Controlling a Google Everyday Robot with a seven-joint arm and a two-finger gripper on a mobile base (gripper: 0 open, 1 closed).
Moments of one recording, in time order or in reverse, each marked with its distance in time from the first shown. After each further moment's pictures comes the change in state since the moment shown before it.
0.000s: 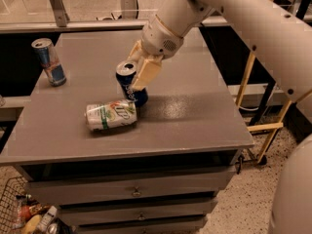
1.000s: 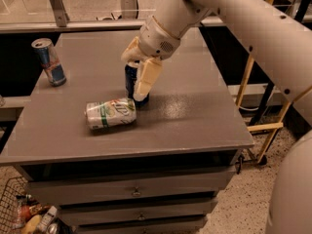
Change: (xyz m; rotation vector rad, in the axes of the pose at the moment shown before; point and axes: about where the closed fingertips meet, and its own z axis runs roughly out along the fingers) arm -0.003 -0.003 0.006 0.002 -0.006 -0.004
